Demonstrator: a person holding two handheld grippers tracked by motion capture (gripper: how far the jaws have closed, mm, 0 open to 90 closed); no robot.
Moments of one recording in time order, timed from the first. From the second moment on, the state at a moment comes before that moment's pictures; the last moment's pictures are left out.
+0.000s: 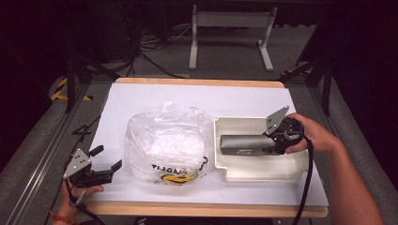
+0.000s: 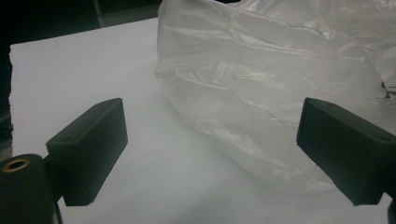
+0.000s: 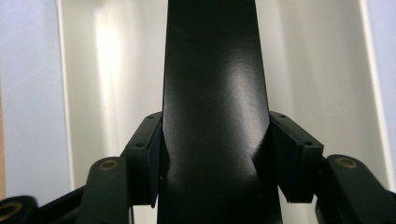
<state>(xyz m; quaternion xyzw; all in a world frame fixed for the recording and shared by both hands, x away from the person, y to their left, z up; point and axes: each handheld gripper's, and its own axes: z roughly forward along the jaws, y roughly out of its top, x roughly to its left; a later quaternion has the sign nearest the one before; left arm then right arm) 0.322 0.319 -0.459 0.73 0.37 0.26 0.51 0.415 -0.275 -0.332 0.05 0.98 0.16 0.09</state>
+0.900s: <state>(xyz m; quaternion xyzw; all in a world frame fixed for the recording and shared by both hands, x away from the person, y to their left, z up) 0.322 0.318 -0.459 0.73 0.37 0.26 0.51 0.424 -0.278 -0.342 0.05 0.99 0.13 0.07</state>
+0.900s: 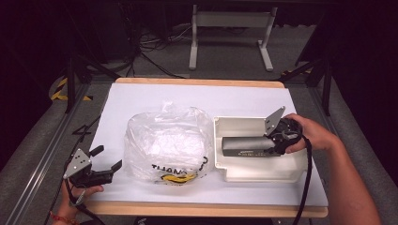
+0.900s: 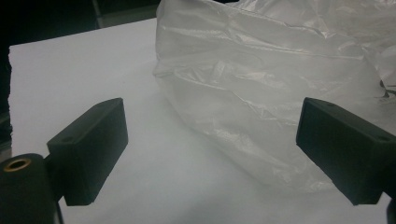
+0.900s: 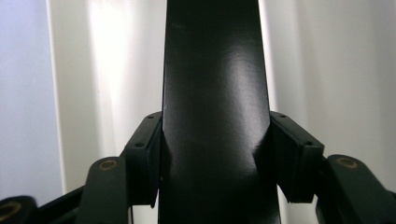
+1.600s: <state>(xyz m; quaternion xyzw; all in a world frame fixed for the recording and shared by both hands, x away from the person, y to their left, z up) 0.322 0.319 -0.459 0.73 0.37 0.26 0.51 0.432 -0.277 -0.359 0.06 0.99 0.07 0.07</state>
